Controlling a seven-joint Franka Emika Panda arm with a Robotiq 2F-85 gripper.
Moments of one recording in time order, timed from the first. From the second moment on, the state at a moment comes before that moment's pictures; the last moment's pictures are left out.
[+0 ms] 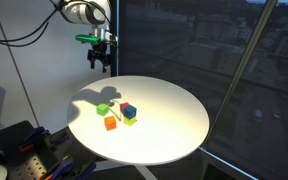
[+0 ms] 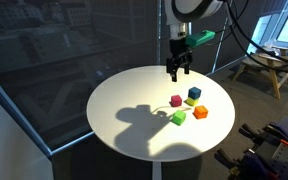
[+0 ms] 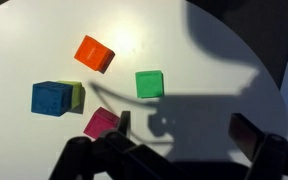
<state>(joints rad) 0.14 0.20 0.09 -1.98 -0.02 1.99 0.14</state>
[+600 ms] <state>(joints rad) 0.13 0.04 0.09 -2.13 0.04 2.07 0.17</state>
